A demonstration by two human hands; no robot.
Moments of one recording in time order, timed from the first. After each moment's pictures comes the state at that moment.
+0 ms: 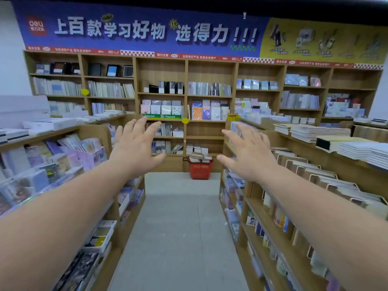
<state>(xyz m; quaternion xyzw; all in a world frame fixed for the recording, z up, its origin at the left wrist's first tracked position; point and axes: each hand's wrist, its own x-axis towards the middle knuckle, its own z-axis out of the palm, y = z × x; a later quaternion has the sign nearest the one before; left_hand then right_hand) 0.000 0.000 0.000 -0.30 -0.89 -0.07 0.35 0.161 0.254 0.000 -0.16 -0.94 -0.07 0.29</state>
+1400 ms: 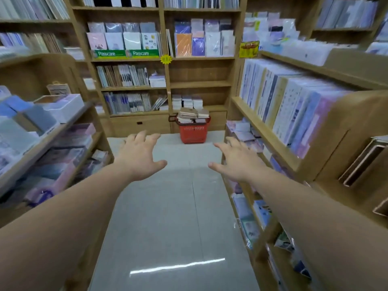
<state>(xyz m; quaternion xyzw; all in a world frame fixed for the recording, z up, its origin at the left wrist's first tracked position) -0.677 0.487 -0.185 -0.33 -0.94 -0.02 0.08 -0.517 0.714 -0.197 -0.23 -0.97 0.06 0.03</state>
